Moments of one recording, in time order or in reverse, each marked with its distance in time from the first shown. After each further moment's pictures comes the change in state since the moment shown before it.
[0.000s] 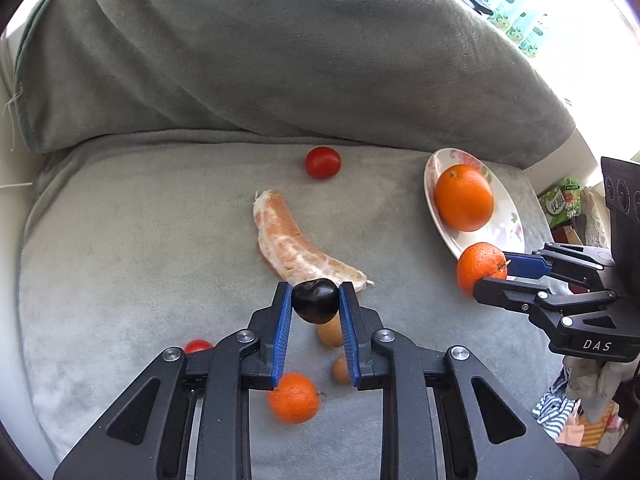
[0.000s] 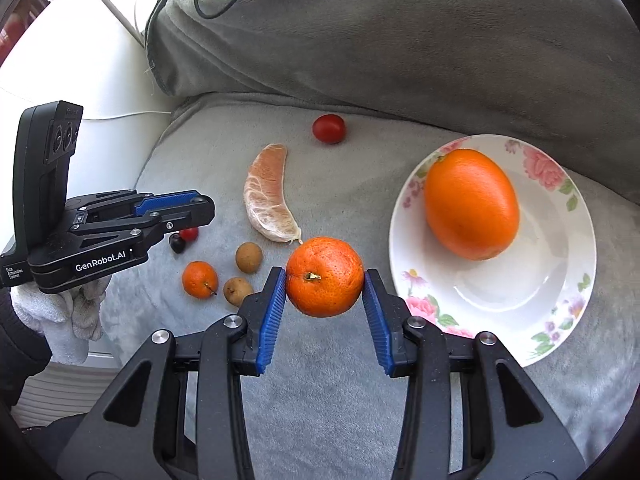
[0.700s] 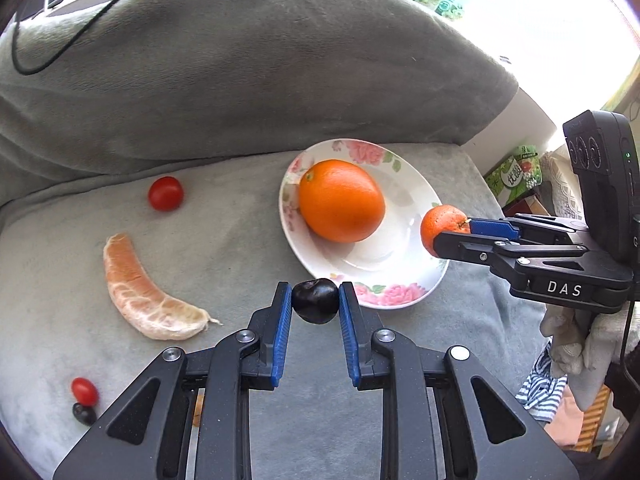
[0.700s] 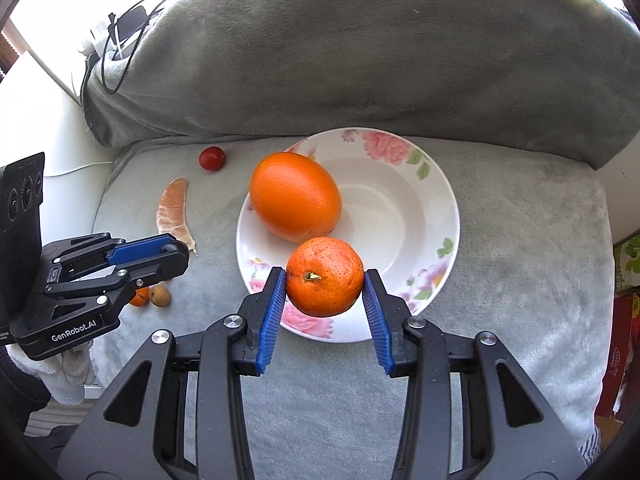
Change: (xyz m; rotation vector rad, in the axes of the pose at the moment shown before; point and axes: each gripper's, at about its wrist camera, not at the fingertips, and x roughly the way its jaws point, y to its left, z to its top) left arm 0.031 -0.106 0.013 0.146 0.008 -0.117; right arm -0.040 -0.093 -0.020 0.167 -0.054 -0.124
